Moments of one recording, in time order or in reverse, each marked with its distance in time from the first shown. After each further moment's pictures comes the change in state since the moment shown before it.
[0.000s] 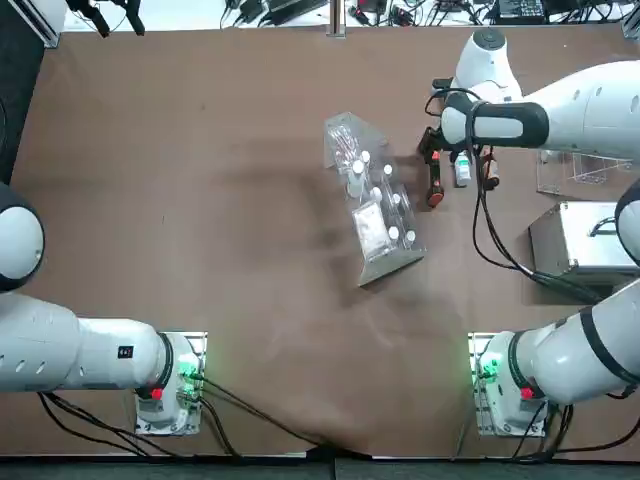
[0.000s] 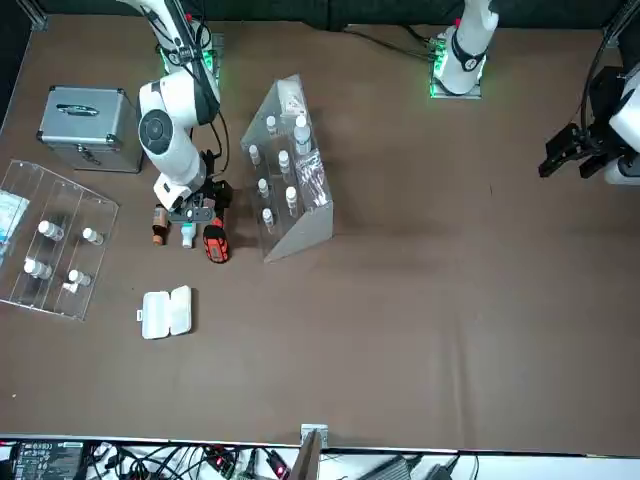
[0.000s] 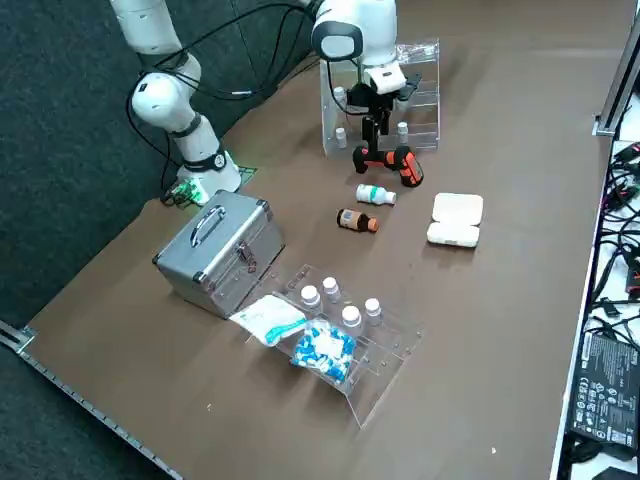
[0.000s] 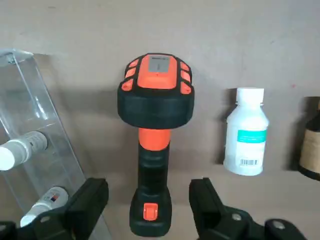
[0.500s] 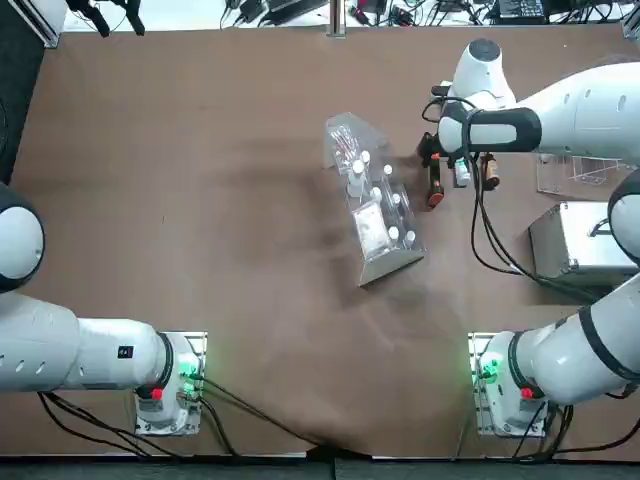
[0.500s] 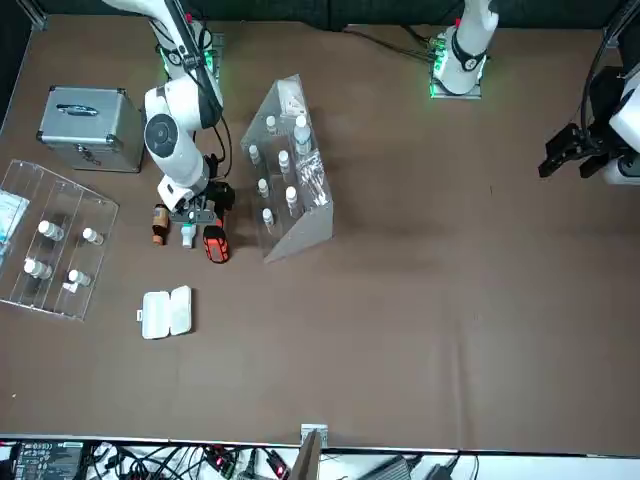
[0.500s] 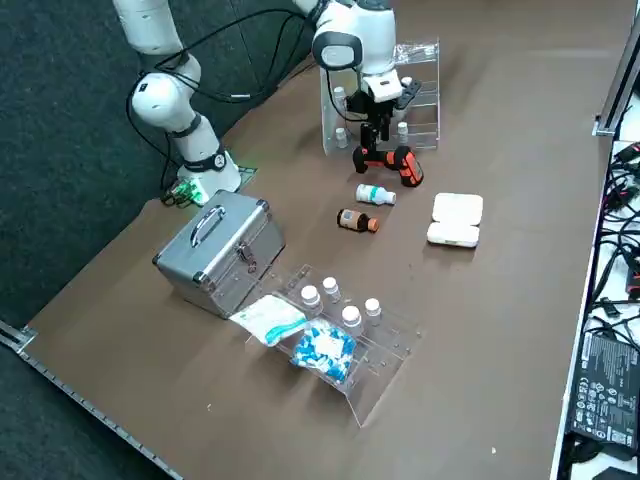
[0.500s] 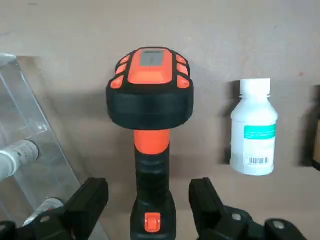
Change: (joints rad) arm 0.004 0.026 0.000 -0.023 0.000 0.055 0.058
